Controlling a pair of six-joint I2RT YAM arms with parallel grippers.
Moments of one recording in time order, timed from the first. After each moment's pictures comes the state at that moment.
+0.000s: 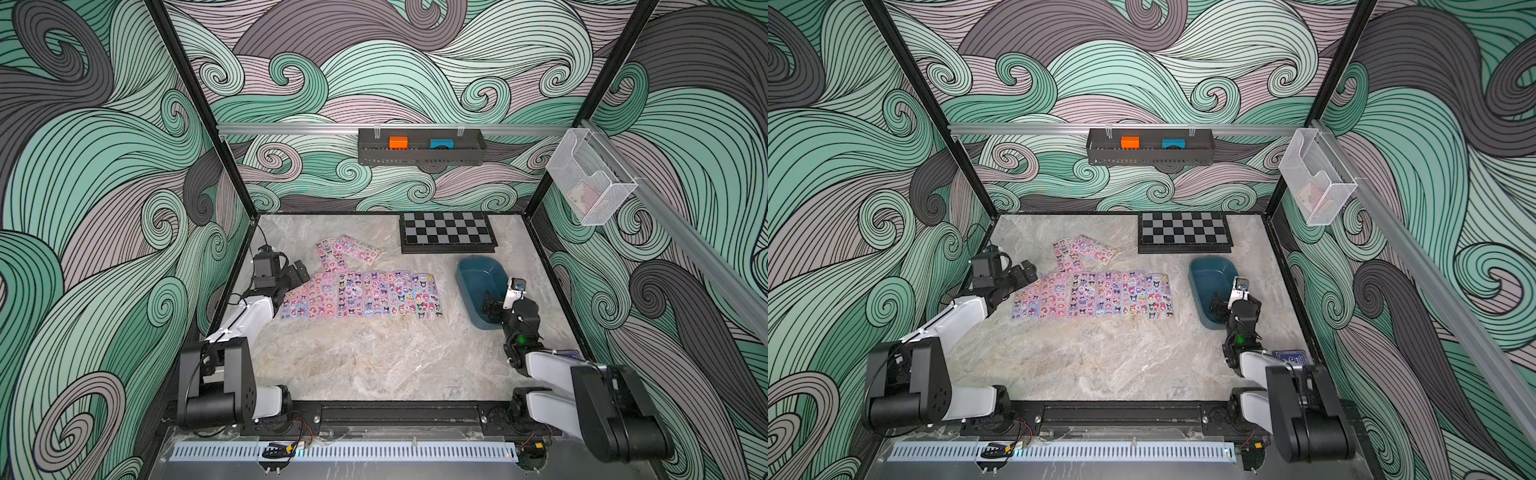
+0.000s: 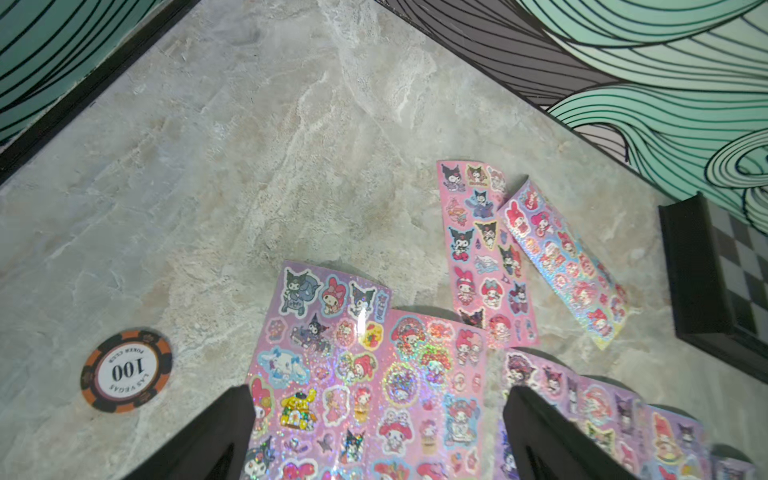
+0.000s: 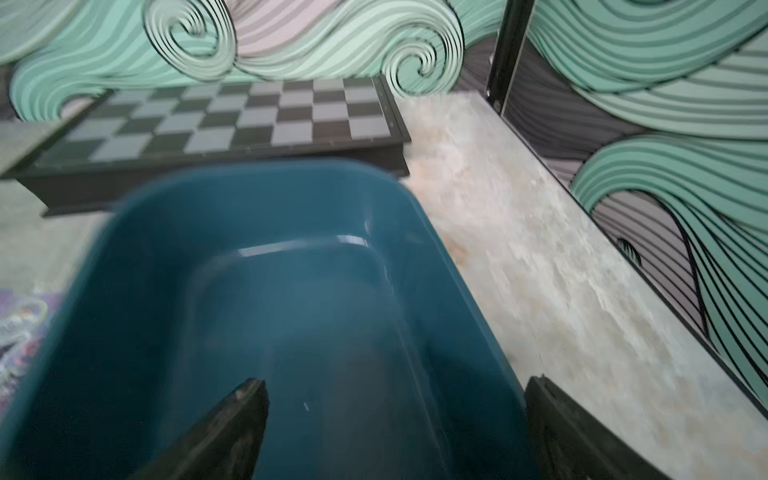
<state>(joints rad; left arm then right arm) 0.11 1.36 0.66 -0.01 0.05 -0.34 0.03 1.27 0.15 0.76 0.21 0.07</state>
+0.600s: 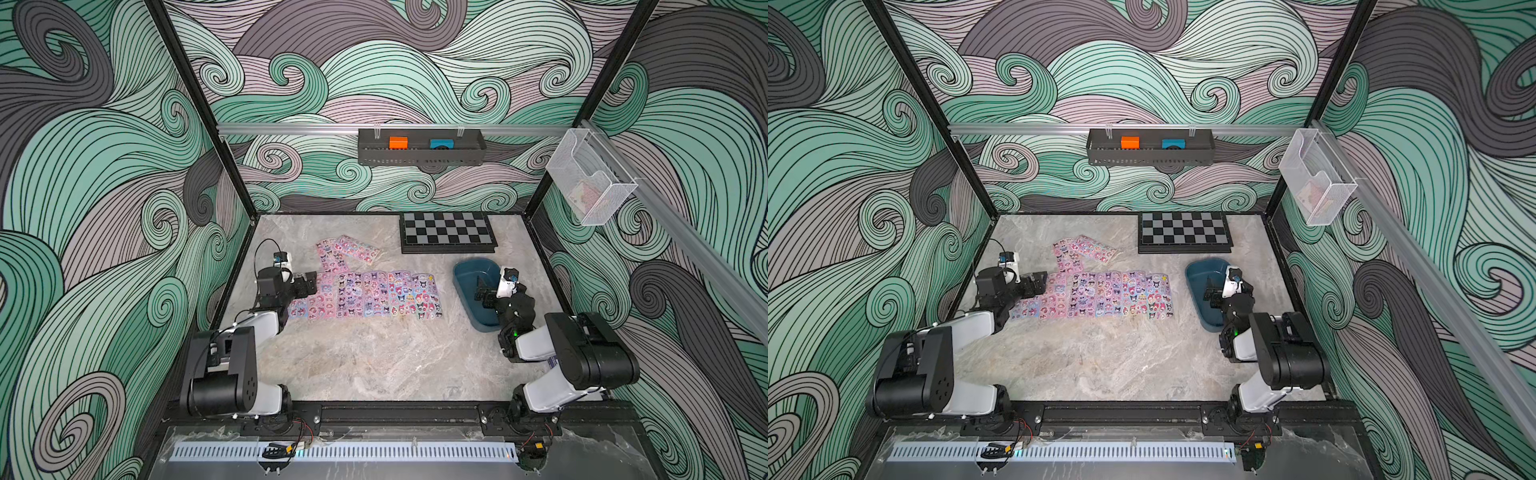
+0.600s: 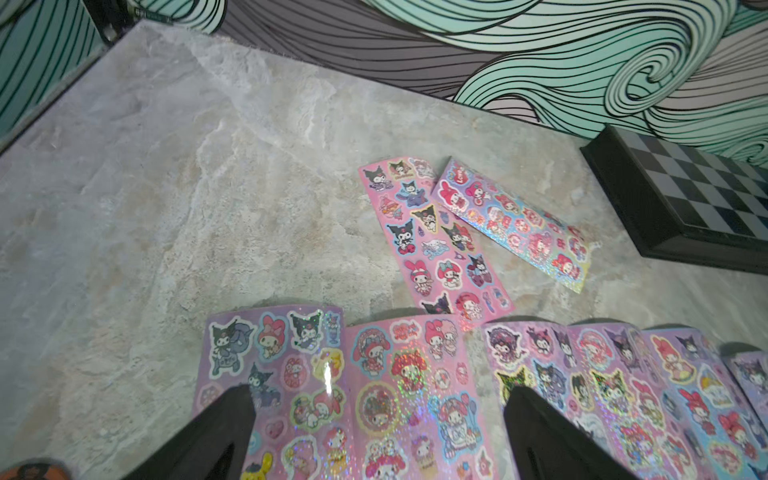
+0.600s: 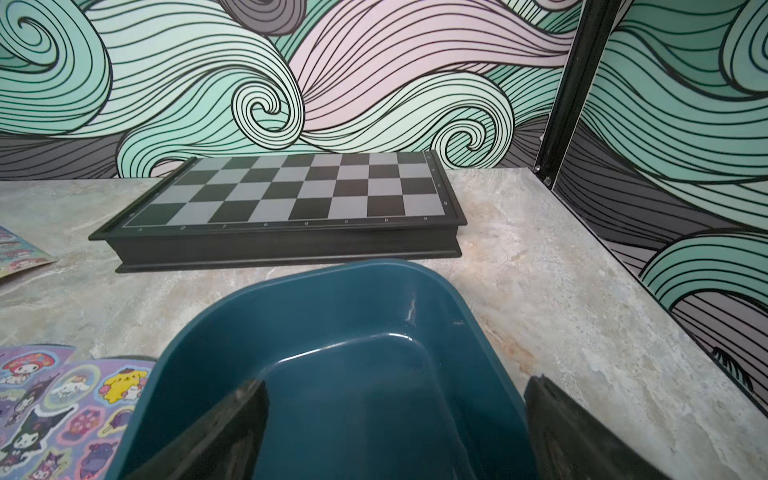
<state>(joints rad) 0.11 1.38 0.44 0.45 0.21 -0.12 0.01 1.58 0.20 1.17 0.08 0.03</state>
